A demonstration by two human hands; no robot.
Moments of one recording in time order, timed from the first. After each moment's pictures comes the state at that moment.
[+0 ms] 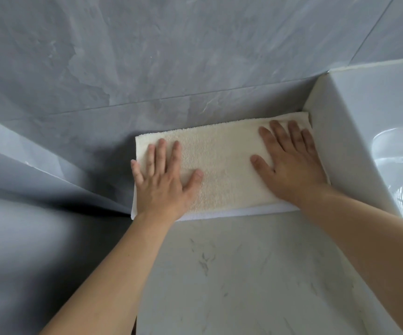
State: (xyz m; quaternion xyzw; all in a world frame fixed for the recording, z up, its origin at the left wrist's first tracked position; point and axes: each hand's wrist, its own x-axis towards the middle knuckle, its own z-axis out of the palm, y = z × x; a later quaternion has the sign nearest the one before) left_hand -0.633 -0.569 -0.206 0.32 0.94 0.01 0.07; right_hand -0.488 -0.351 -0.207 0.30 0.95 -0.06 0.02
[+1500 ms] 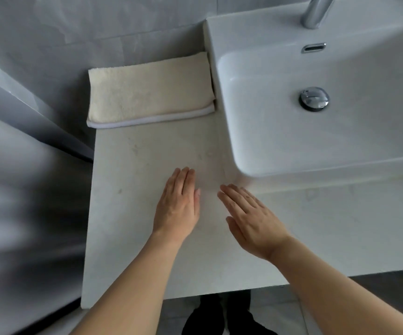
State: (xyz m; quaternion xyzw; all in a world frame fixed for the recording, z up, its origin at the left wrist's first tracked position) left_hand -0.294 -0.622 -0.194 0.44 0.89 0.14 0.02; right_hand -0.135 -0.491 -0.180 0.09 0.98 -0.18 0.00
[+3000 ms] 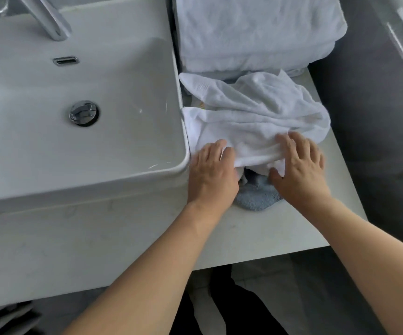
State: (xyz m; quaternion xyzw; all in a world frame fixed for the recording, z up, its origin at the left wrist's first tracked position) left_hand 0.090 -0.118 -0.133 0.49 0.85 0.20 0.04; right_hand 0.228 0.016 -0.141 0.40 0.91 -0.13 -0.02
